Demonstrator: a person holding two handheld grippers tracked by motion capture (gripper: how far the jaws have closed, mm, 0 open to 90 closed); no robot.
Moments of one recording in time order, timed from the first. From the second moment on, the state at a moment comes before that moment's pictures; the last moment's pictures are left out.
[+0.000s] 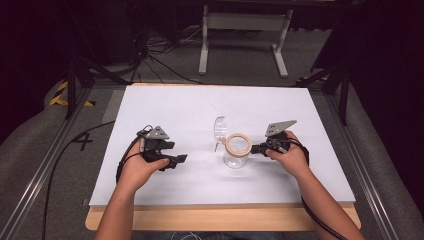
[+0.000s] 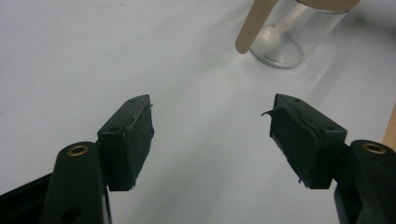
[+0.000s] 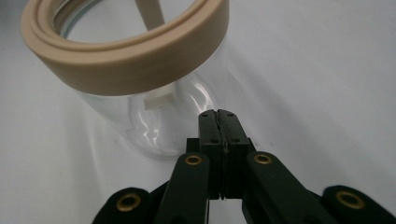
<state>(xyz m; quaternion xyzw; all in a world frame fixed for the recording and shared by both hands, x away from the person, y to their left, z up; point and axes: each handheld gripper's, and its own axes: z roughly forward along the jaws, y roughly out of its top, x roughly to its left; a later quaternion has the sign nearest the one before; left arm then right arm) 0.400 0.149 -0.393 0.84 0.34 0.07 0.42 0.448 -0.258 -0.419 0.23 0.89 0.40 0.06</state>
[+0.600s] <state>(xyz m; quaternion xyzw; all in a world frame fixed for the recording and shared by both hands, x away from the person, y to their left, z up) 0.411 0.135 -0.391 0.85 0.32 0.06 0.42 0.421 -0.248 -0.411 0.19 0.90 0.39 0.04</state>
